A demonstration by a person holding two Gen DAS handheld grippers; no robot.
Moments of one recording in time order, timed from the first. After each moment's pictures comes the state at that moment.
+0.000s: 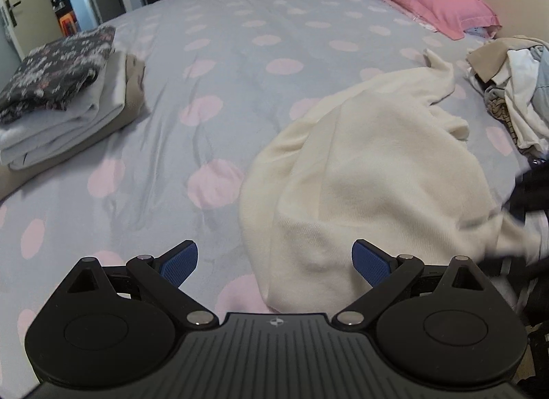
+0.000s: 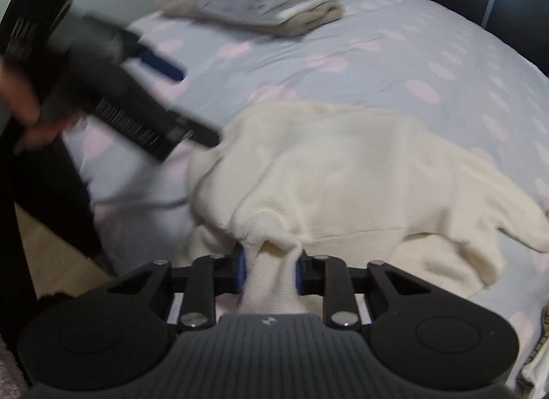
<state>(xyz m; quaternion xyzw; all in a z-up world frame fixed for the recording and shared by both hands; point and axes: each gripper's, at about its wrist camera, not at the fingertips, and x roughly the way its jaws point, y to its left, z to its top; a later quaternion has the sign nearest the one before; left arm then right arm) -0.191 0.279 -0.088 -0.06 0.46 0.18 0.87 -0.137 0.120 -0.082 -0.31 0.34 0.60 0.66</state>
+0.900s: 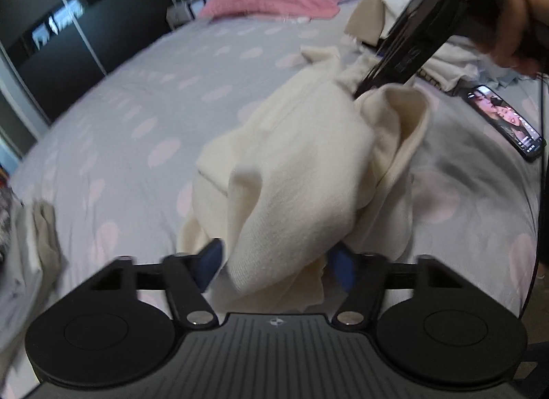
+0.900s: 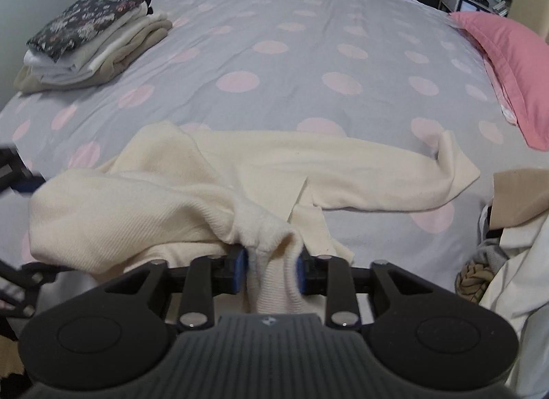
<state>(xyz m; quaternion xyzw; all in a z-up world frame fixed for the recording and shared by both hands) -0.112 0.207 -0.114 0.12 0.44 0.02 0.89 0.027 0.106 -0.083 -0.22 0.40 0.46 0.76</state>
